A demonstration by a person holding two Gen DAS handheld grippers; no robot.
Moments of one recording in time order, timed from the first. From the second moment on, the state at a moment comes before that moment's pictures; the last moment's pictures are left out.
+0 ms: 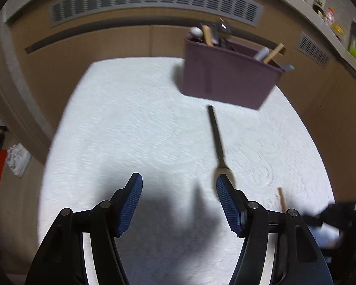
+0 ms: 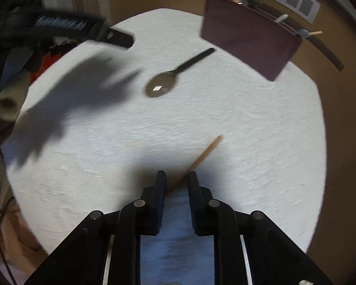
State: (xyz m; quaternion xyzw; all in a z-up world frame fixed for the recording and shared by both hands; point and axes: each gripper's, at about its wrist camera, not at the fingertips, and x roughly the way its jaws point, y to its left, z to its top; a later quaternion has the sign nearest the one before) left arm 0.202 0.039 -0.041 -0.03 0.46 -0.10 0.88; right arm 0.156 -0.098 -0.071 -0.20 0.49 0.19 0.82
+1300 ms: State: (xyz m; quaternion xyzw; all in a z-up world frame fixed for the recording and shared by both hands) left arm 0.192 0.011 -0.060 0.02 0.55 -0.14 0.83; right arm 0.196 -0.136 -0.073 -0.16 0.53 0.23 0.80
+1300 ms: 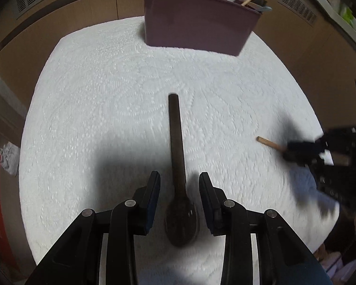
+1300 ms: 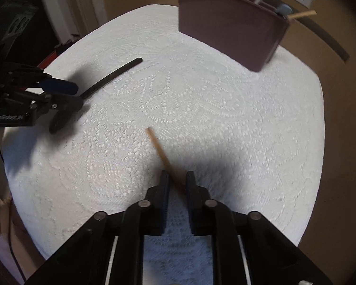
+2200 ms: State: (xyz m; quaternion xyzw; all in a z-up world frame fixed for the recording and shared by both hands) left arm 0.178 0.011 -0.043 0.01 0.48 -0.17 0.86; right arm 0.177 -0.130 -0.071 -0.17 0.50 0.23 0.82
